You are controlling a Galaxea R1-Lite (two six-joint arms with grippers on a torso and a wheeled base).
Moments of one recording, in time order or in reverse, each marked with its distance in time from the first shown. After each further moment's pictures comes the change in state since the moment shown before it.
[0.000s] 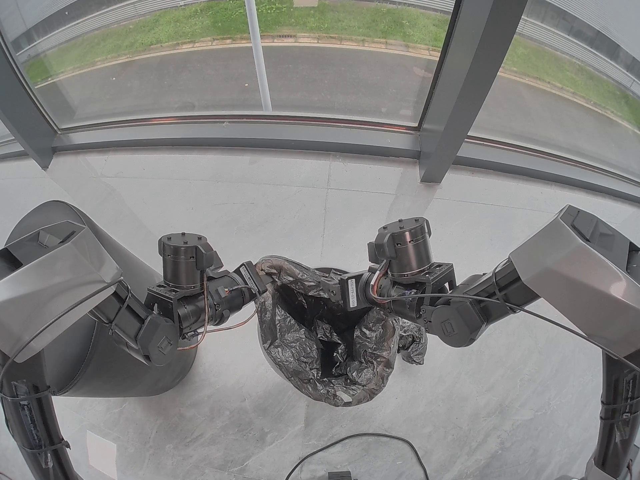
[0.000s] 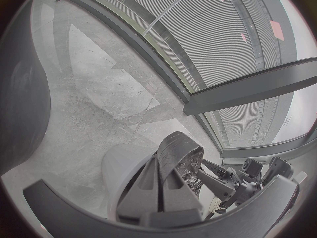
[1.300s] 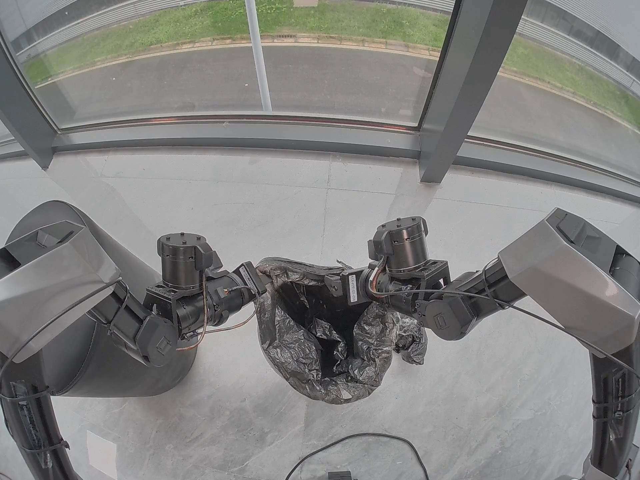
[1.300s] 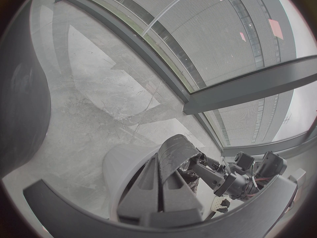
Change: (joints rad) left arm 0.000 -0.006 0.008 -0.001 0.000 0.009; right arm -0.026 0.059 -0.074 0.013 -0.002 -0.015
